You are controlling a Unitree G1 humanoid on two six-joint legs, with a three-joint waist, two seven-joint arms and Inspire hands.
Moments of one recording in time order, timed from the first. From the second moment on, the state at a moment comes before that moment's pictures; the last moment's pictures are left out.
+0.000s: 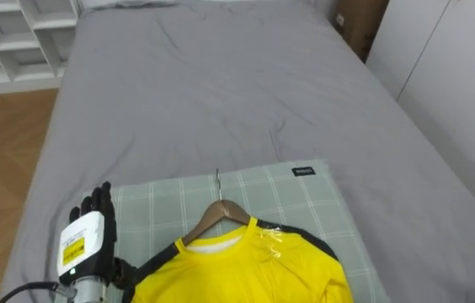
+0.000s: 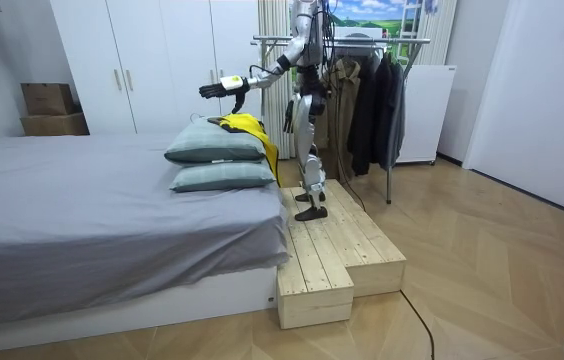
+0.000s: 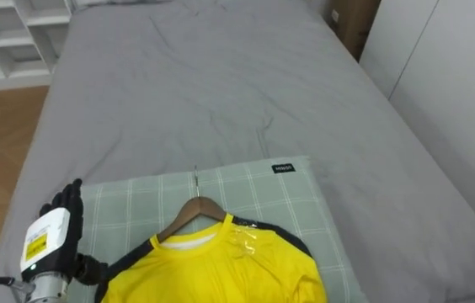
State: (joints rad) left arm -0.28 0.25 -0.11 0.83 0.68 -0.05 0.55; right arm -0.07 -0.26 0.14 1.33 0.26 0.00 0.14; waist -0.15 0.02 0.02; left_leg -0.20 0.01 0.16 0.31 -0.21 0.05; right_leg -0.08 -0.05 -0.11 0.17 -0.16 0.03
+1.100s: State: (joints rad) left arm -0.37 0.21 -0.30 0.90 0.64 -0.05 0.47; right arm -0.16 -0.24 0.26 1.34 0.24 0.02 0.14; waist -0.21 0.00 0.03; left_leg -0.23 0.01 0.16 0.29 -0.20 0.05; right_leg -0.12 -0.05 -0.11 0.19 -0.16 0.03
